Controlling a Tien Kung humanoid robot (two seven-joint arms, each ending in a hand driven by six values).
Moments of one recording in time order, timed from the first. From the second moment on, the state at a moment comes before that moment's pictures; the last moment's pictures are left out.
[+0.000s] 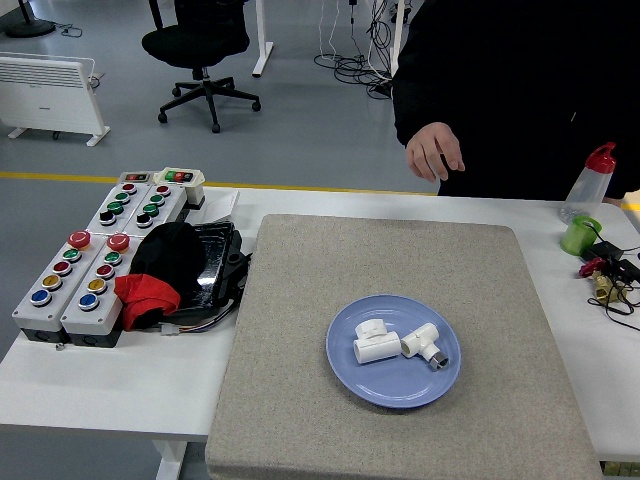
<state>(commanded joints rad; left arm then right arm) -0.15 0.05 -1.18 -0.19 0.70 0.33 0.21 0.20 -0.33 1.54 1.31 -0.45 -0.03 0.01</state>
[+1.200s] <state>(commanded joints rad) -0.16 0.05 -1.17 -0.18 0.71 0.33 0.21 0.16 -0.32 1.59 1.32 -0.41 -0.06 0.05</state>
